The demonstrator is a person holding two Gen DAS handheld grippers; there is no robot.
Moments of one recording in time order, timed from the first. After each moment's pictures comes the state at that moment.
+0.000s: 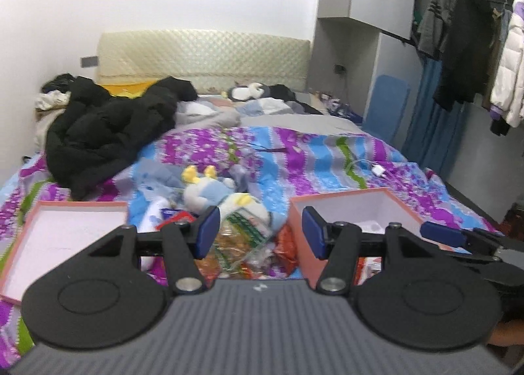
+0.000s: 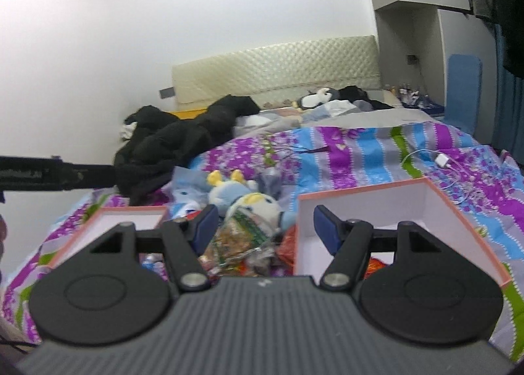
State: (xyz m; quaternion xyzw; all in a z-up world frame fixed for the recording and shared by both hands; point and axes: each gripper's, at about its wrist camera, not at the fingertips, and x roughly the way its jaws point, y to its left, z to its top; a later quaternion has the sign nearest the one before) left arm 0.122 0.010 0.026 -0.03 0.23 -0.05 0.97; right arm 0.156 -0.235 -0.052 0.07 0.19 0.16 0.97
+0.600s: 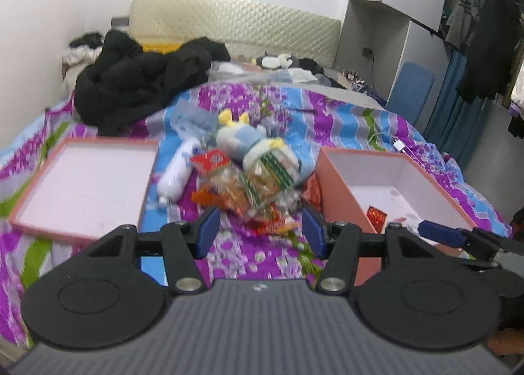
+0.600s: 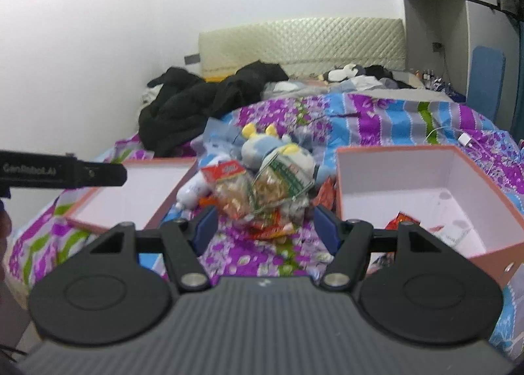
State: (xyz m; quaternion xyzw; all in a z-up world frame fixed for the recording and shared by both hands) left arm 0.058 0.049 -0.046 -0.08 0.28 -0.01 0.96; right arm 0.110 -0.187 -0.101 0.03 0.24 0.19 0.95
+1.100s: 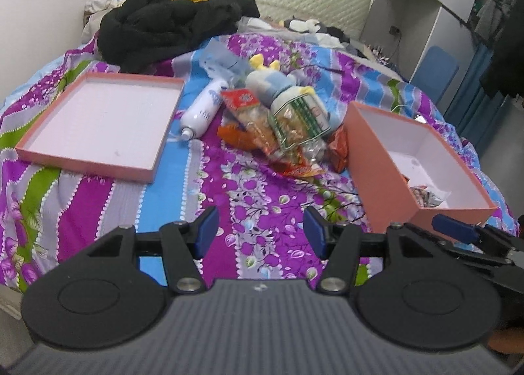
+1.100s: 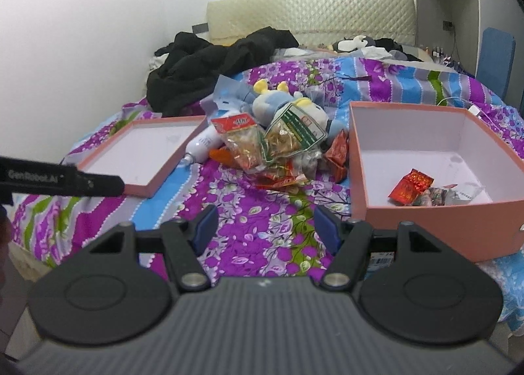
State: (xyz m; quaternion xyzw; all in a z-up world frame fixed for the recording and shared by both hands) left arm 0.048 0.075 -0.116 -0.12 0.35 0.02 0.93; right arm 0.095 -0.171 -0.139 0.01 0.28 0.20 0.94
